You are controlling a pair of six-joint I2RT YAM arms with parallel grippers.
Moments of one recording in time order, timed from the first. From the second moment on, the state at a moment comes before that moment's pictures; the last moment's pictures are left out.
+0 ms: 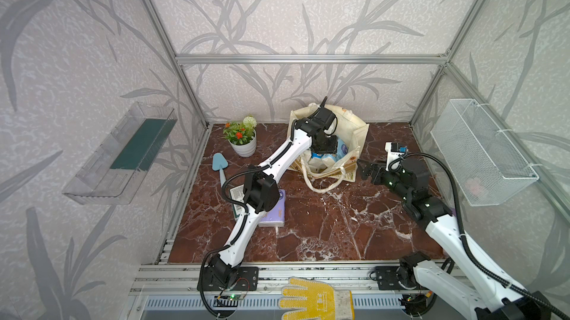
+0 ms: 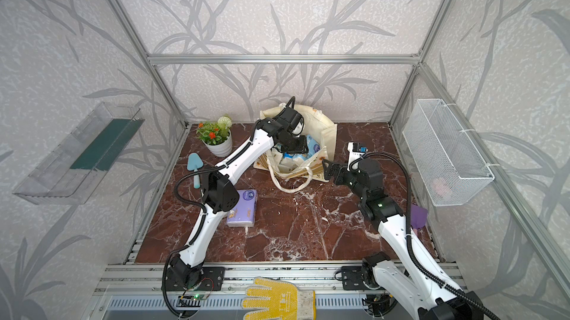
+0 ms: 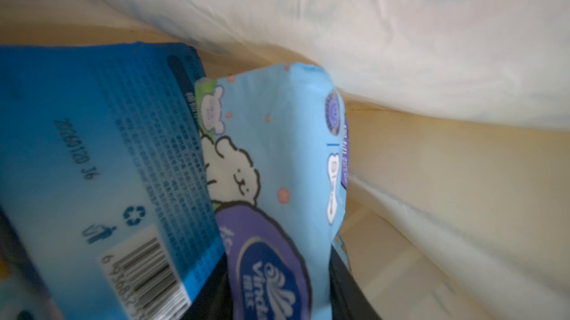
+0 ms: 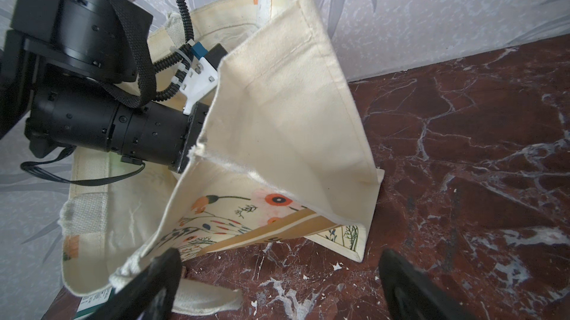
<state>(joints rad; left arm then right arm) -0.64 2.41 2.50 -1.11 0.20 -0.46 0.28 0.90 0.70 -0.13 -0.14 0.42</state>
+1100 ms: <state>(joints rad) -0.63 2.31 2.71 -1.10 0.10 -0.39 0.28 0.86 0.67 -0.14 -0.16 0.44</state>
